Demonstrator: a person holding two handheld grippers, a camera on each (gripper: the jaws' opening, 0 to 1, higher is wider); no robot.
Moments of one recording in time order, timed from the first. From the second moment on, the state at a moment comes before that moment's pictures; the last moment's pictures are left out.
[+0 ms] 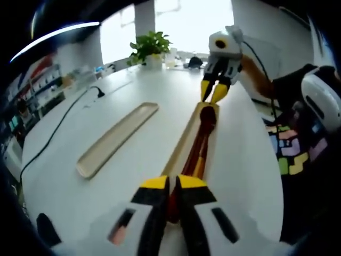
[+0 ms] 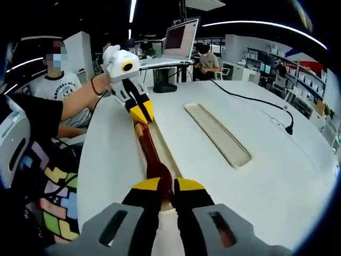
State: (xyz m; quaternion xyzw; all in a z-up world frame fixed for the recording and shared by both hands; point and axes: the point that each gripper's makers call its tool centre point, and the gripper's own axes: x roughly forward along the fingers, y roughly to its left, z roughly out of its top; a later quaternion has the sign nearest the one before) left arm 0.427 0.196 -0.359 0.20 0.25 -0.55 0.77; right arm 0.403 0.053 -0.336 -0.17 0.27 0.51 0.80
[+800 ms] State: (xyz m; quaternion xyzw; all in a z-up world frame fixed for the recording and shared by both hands) left arm 0.428 0.196 -0.353 0.20 0.23 -0.54 0.78; right arm 0.406 0.073 -0.365 -0.20 0.30 0.52 0.77
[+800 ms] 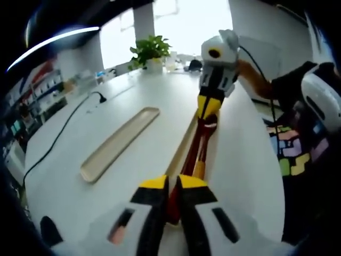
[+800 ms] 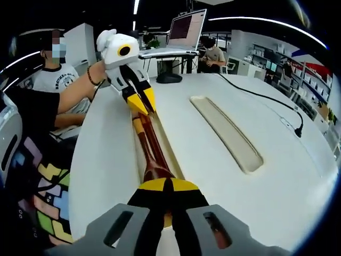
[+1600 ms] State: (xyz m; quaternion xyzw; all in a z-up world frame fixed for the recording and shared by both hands) left arm 0.436 0.198 -0.339 0.20 0.22 -0.53 0.80; right arm 0.414 0.076 -0.342 -0.18 0.27 0.52 0.79
